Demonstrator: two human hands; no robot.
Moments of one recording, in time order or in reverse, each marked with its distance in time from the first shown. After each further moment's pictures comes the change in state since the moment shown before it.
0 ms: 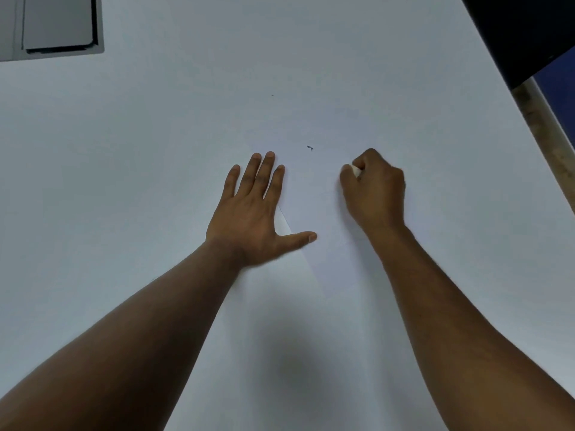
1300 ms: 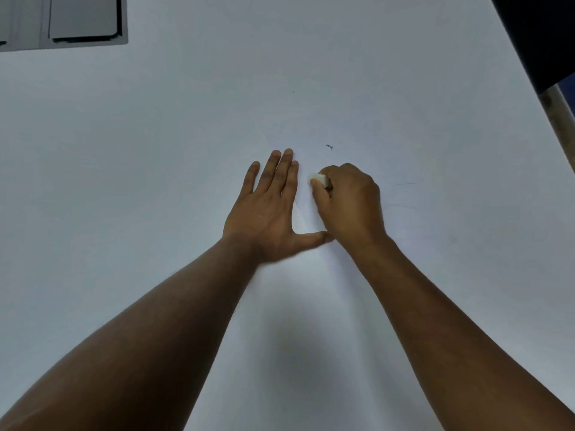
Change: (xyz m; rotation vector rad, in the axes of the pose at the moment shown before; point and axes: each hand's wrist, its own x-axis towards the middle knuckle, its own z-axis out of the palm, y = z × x) left_hand 0.001 -0.002 -0.001 -0.011 -0.010 -0.002; right_hand -0.025 -0.040 0.028 -0.124 -0.129 -0.275
